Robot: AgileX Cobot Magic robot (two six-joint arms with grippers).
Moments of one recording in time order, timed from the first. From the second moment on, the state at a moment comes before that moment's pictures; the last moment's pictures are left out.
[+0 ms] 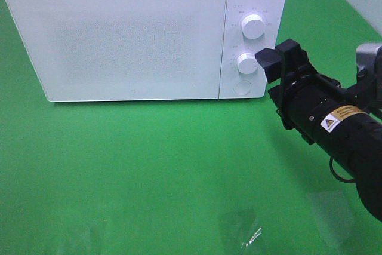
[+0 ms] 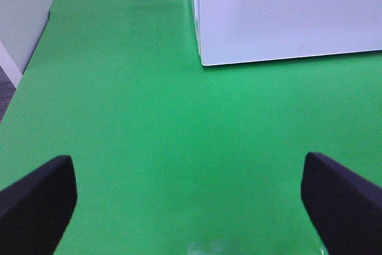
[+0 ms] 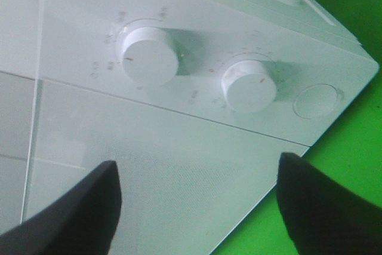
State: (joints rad) left arm 0.04 -0.01 -0.50 -0.09 1.04 0.14; right arm 0.64 1.68 -0.34 0.37 -1.19 1.01
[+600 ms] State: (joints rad) left arm 0.04 -0.01 -0.50 -0.09 1.04 0.14; right arm 0.64 1.38 -0.34 0.57 -0.67 -0.07
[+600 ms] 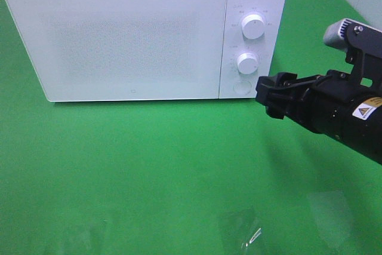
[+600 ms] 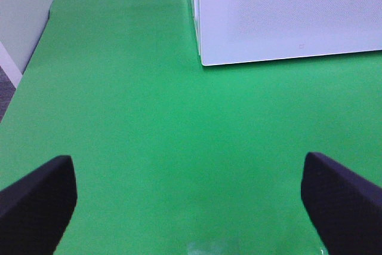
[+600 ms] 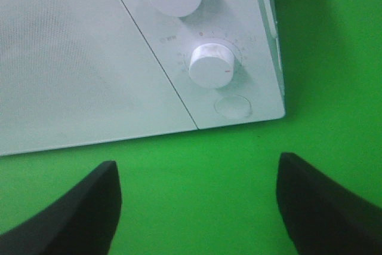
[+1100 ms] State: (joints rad) left arm 0.04 -0.01 -0.50 -0.09 1.04 0.14; right arm 0.49 1.26 -0.46 0.43 -0.05 -0.33
